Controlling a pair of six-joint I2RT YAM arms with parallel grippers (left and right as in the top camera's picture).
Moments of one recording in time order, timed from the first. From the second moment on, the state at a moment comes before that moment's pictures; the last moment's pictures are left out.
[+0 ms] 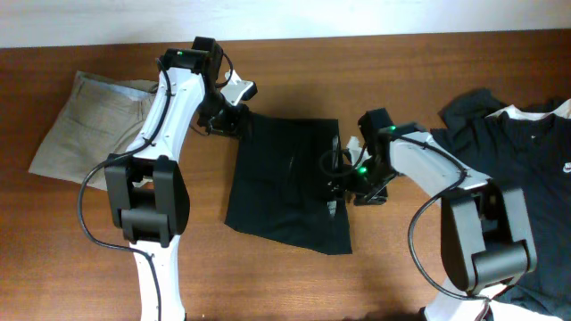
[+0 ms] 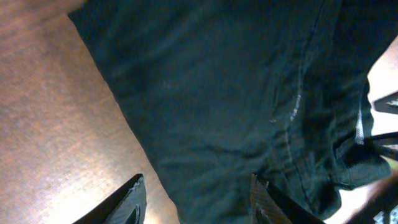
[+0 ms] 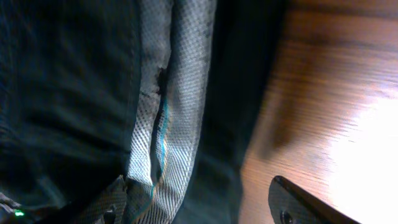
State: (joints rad) left arm -0.18 2.29 2.08 -1.35 0.38 0.27; right arm 0.24 1.88 1.17 -0.88 -0.46 0.21
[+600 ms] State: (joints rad) left arm -0.18 2.29 2.08 -1.35 0.36 0.27; right arm 0.05 1.92 1.55 -1.13 -0.11 0.32
